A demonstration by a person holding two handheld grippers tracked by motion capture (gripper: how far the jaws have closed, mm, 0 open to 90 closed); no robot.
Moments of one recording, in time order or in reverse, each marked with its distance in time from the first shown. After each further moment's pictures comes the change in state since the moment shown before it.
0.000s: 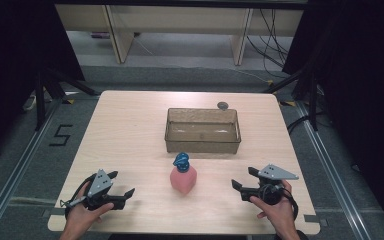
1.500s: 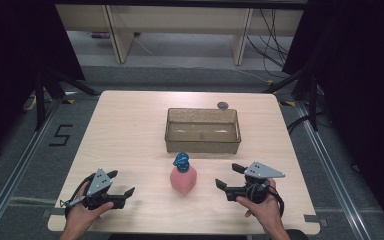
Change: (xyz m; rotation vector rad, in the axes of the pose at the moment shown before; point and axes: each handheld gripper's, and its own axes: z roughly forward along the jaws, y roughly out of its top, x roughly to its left) left arm -0.001 0.002 -0.001 -0.024 0.007 -0.031; right arm 0.032 0.017 0.022 -0.080 0.132 -0.009
